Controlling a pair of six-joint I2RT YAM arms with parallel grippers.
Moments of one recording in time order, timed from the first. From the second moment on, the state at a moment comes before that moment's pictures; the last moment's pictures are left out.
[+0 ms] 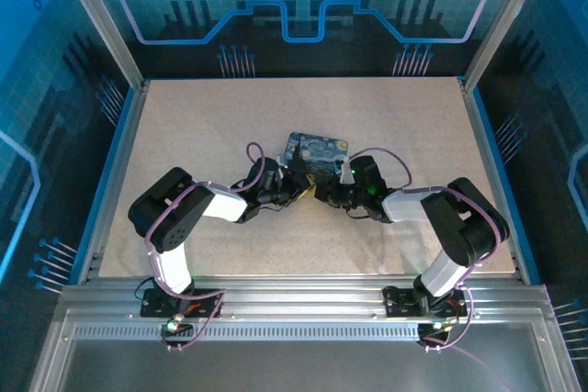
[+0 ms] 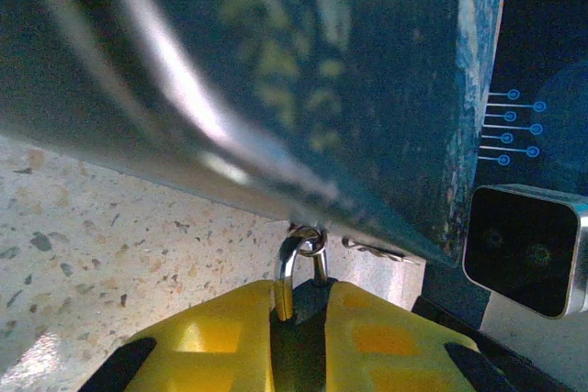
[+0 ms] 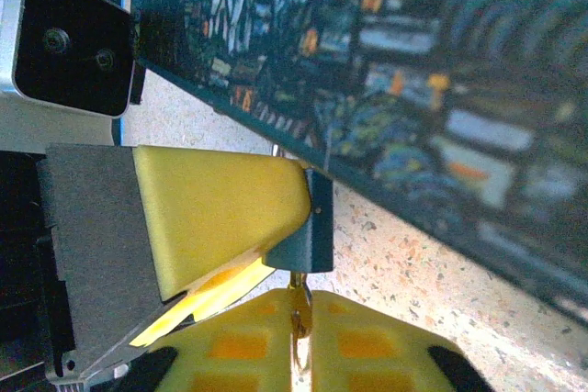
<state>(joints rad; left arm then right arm) -0.60 1.83 0.69 0.62 0.34 -1.26 0.50 1.65 0.59 0.40 -0.55 0.89</state>
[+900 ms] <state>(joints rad) -0.61 1.80 0.69 0.59 0.34 -1.27 0.50 1.17 0.57 -0.03 -0.28 0.42</state>
